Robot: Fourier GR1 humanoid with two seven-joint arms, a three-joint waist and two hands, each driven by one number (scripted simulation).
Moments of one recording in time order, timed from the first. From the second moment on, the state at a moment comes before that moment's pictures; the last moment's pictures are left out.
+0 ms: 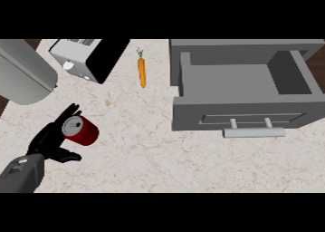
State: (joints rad) left arm -0.48 0.36 0.23 -0.30 0.00 -0.59 -0.54; right arm 0.41 -0.05 -0.73 -2.17 -0.51 0.54 0.17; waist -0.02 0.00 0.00
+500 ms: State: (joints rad) left arm -0.54 0.33 0.26 -0.23 0.04 -0.64 -0.49; right arm 0.42 -0.04 -0.73 -2.22 -0.53 0.54 0.22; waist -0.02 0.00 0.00
